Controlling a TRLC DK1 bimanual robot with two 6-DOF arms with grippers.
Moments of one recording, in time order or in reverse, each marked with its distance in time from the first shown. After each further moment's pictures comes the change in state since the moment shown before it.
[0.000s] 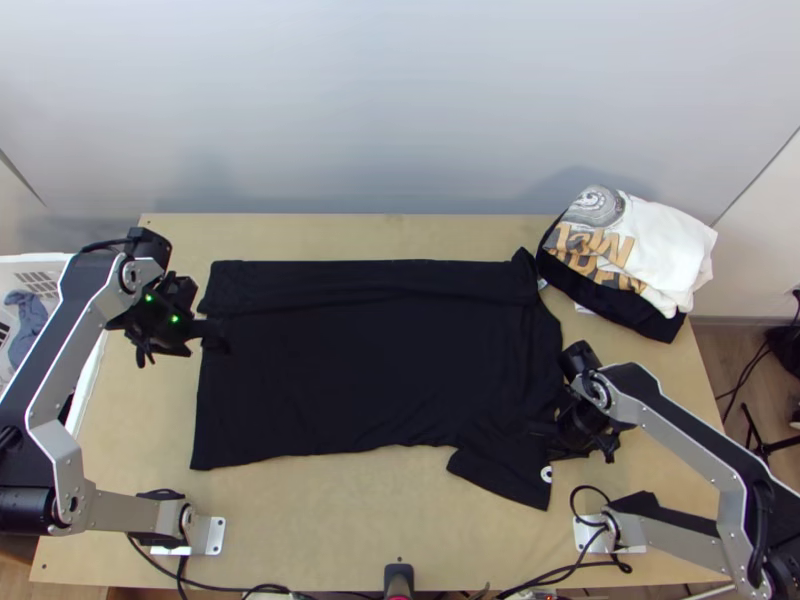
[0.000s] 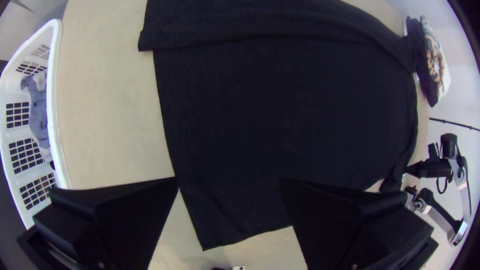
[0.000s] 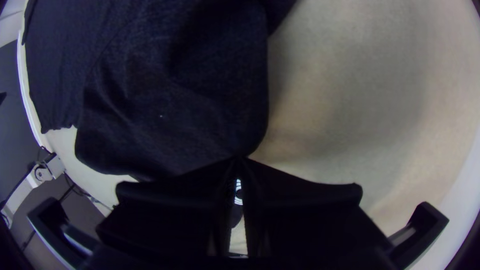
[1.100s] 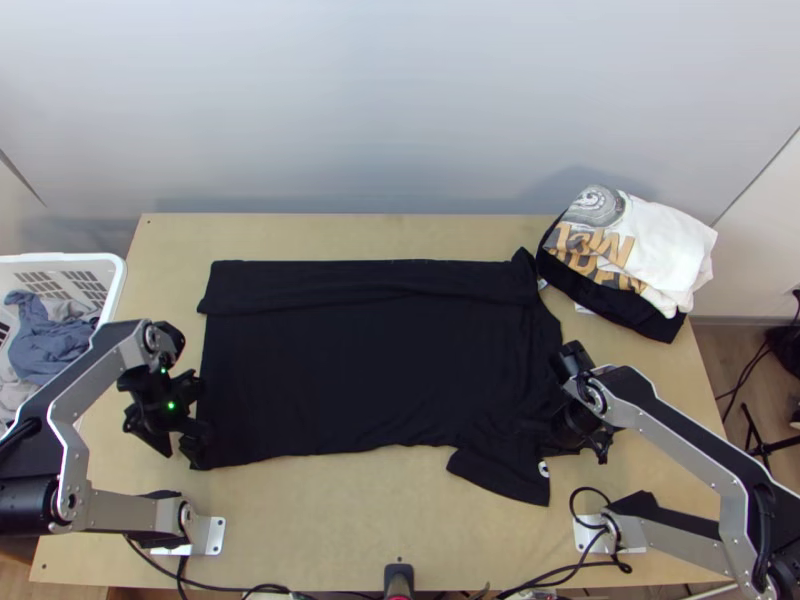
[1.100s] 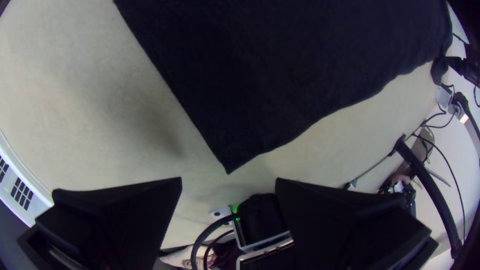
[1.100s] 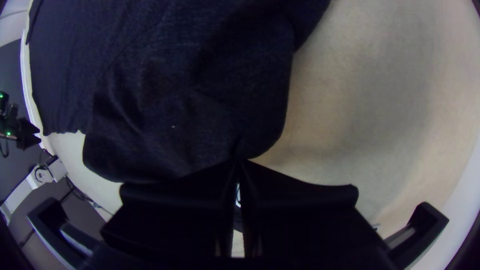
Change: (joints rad) left arm 0.104 0.003 -0.496 -0.050 -0.170 0.365; right arm 0.054 0.013 -0.024 0.086 0.023 0.056
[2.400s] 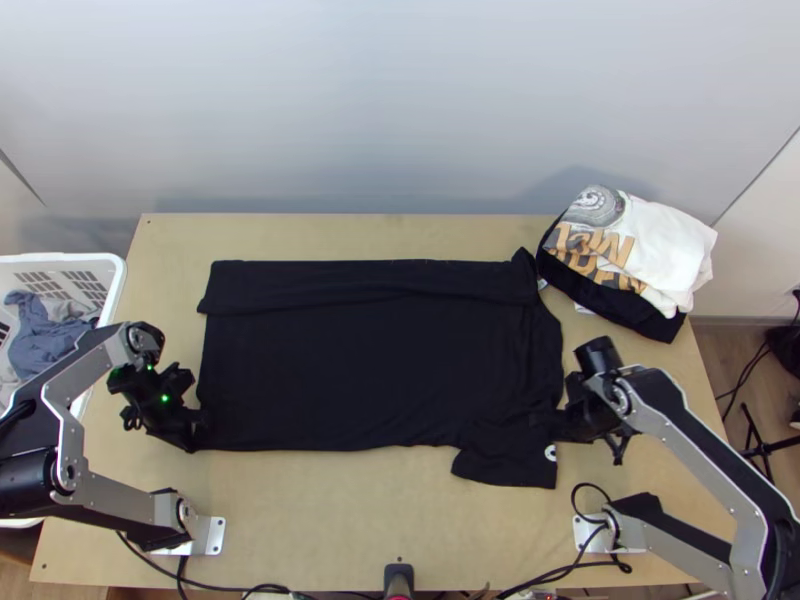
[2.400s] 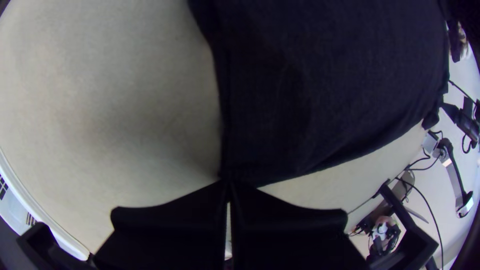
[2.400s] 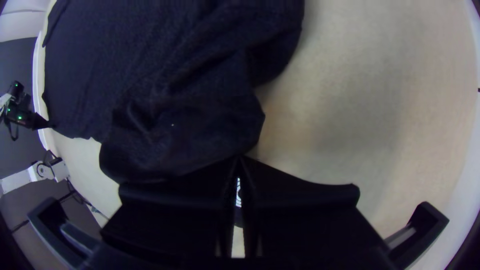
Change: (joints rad) left arm 0.145 0.079 0.000 0.159 0.077 -0.035; right arm -0.119 -0.156 0.047 -0.076 0.010 -0.140
